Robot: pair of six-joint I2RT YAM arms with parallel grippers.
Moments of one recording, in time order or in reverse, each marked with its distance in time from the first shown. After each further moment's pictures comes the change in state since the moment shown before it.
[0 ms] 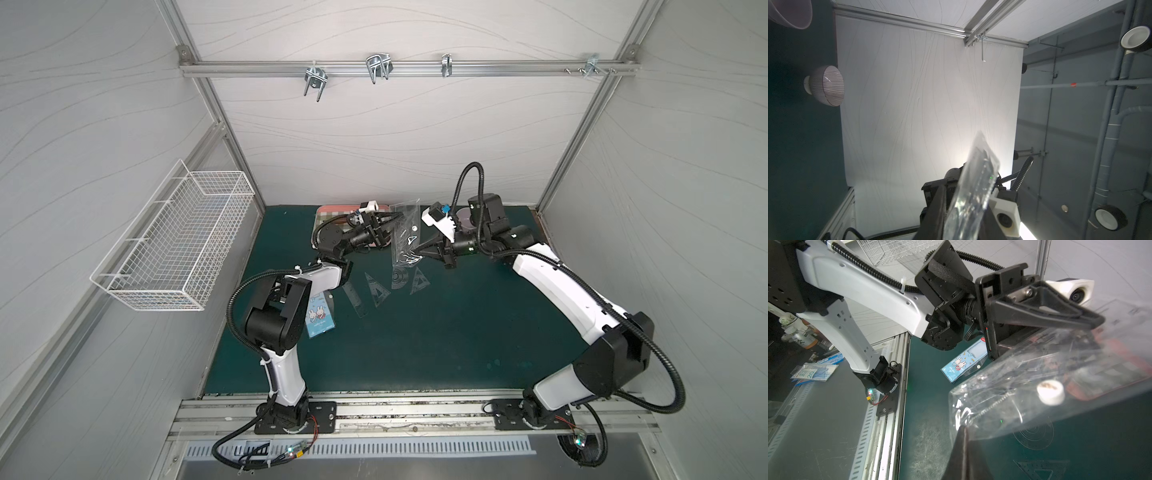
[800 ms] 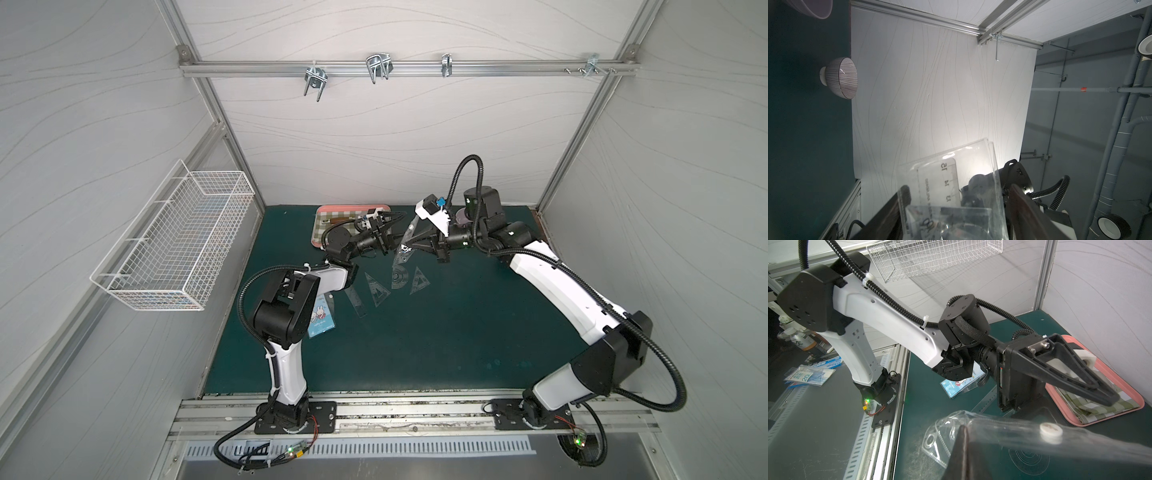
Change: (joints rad) left arm -0.034 0.055 0.000 0.000 0.013 -0.002; right arm 0.061 0.024 0.083 0.058 0.018 0.031
